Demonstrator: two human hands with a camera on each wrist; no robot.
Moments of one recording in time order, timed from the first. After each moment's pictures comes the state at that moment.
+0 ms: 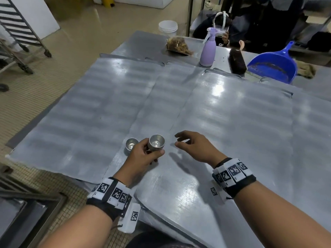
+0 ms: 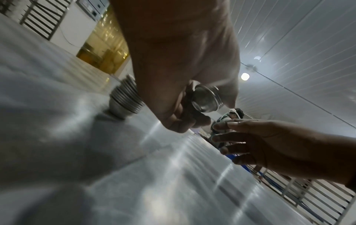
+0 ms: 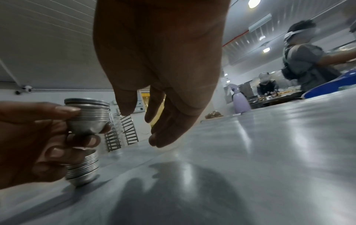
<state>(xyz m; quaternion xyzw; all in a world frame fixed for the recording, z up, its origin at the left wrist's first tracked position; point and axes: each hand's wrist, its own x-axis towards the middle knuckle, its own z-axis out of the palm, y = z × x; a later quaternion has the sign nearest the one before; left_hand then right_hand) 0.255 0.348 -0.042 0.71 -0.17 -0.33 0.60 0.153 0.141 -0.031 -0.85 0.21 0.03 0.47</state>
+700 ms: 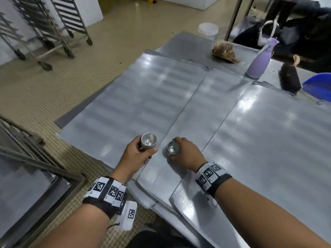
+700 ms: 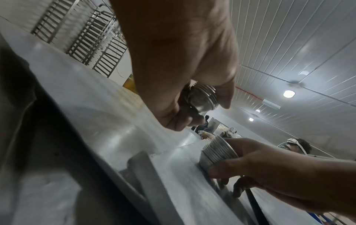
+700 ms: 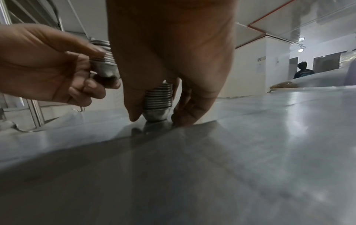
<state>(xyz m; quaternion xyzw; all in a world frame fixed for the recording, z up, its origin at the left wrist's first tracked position) 0.334 0.464 -0.047 0.75 -0.08 -0.22 0.61 0.275 0.263 -0.071 -0.93 0.16 0.11 0.31</state>
